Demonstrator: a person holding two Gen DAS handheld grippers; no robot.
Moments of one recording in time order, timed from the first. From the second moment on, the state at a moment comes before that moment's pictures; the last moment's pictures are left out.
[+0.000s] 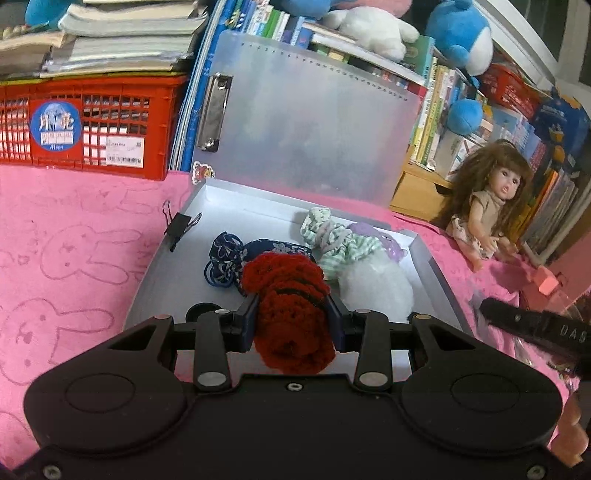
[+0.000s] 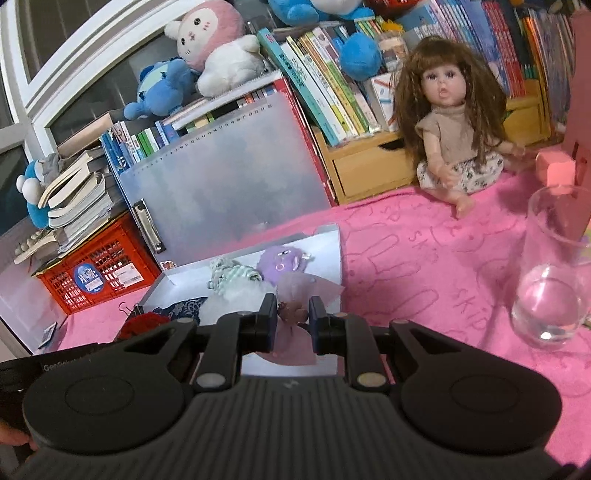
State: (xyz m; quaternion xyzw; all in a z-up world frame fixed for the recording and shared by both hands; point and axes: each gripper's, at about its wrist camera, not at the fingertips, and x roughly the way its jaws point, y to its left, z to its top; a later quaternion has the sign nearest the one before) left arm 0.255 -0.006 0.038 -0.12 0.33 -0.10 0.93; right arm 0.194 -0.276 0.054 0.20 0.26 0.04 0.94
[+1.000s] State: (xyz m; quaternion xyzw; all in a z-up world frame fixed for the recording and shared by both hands) left arm 0.314 -0.043 0.009 -0.07 0.32 -0.09 0.94; right arm 0.286 -0.267 0.020 0.21 0.34 0.02 0.92
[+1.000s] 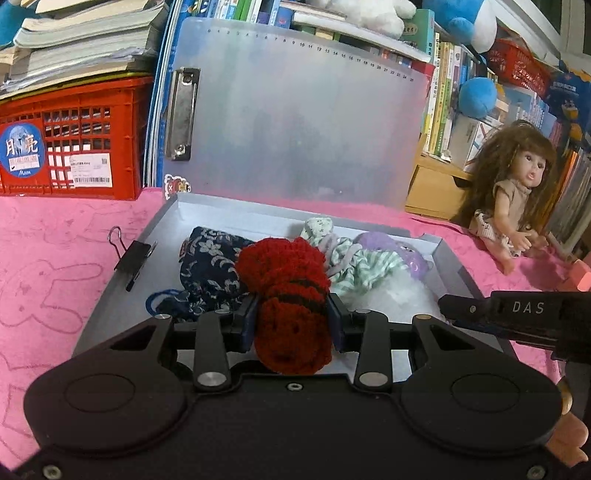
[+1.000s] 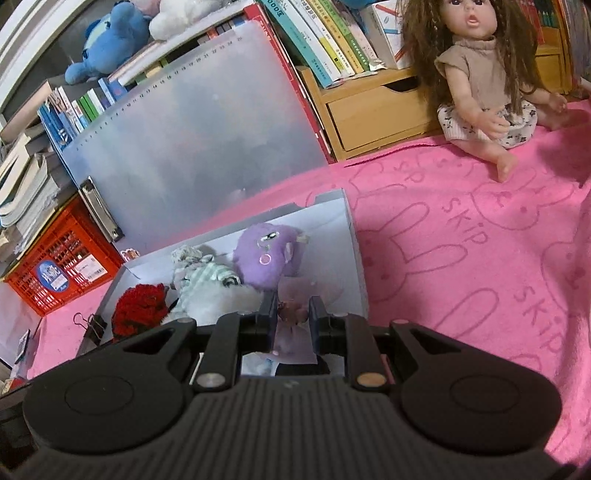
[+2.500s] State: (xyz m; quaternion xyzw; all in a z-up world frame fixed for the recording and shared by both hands) left arm 0.243 -0.037 0.054 -0.04 0.31 -0.11 0.94; right arm 0.203 -0.258 0.061 0.17 0.26 0.09 0.95
